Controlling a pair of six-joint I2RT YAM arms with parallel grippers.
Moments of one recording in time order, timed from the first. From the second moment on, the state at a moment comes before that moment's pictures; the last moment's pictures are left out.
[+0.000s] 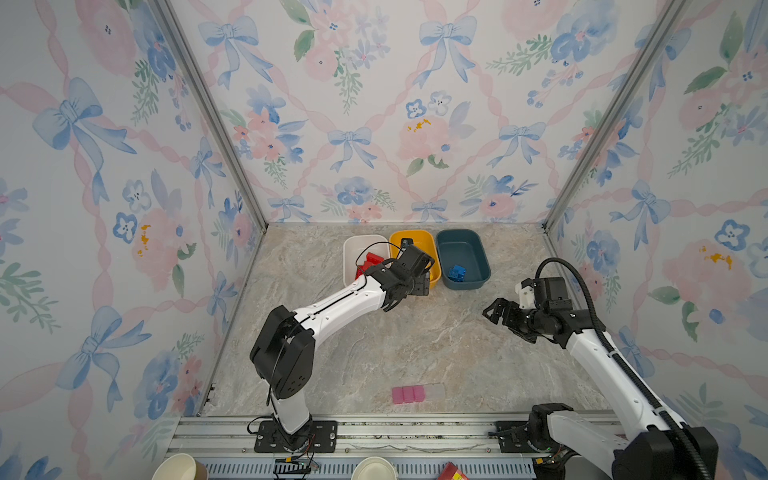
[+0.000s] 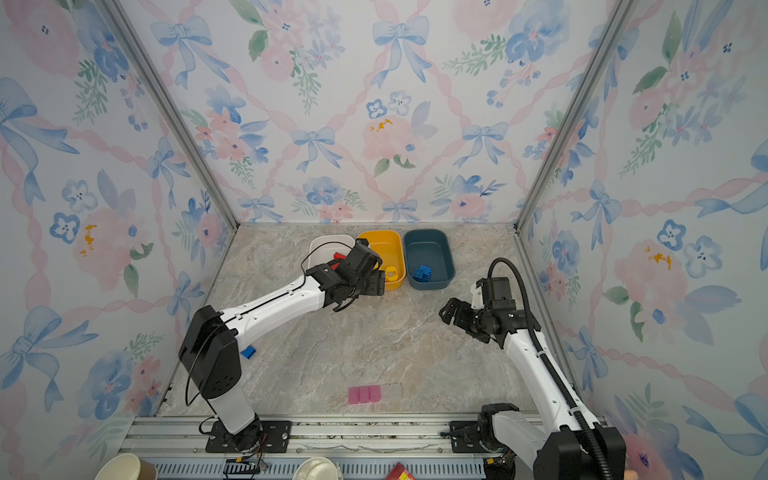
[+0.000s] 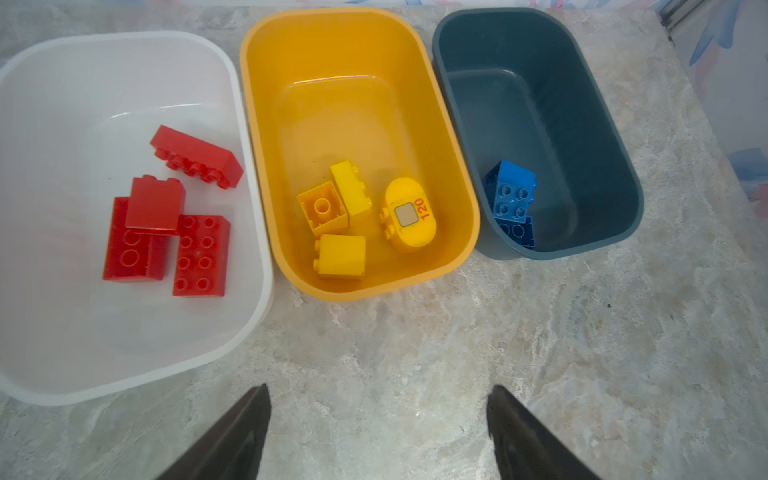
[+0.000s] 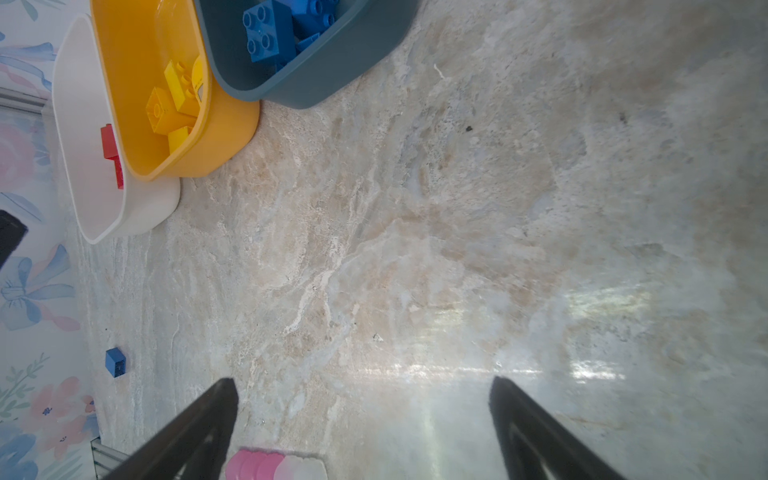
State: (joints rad) left arm -0.75 1.71 1.40 -0.57 -0.30 -0.57; right arm 0.09 1.07 0.80 -0.75 -0.31 0.49
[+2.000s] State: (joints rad) left arm 0.13 1.26 0.62 -0.66 -0.26 -0.77; right arm 0.12 1.21 0.84 -0.67 -0.36 0.44
